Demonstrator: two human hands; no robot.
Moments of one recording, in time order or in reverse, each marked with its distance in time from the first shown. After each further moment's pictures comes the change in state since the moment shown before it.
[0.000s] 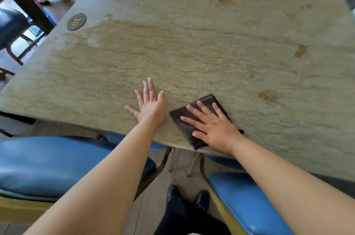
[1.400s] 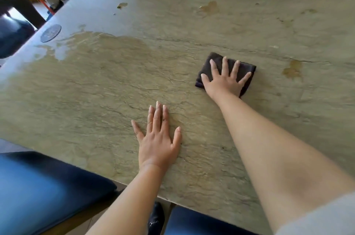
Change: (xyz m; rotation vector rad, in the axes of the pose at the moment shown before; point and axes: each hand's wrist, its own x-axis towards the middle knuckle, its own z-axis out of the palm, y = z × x) left_hand -0.036 0.101 0.130 0.456 0.178 0.187; right_hand 0.104 0.218 -0.035 0.219 0.074 0.712
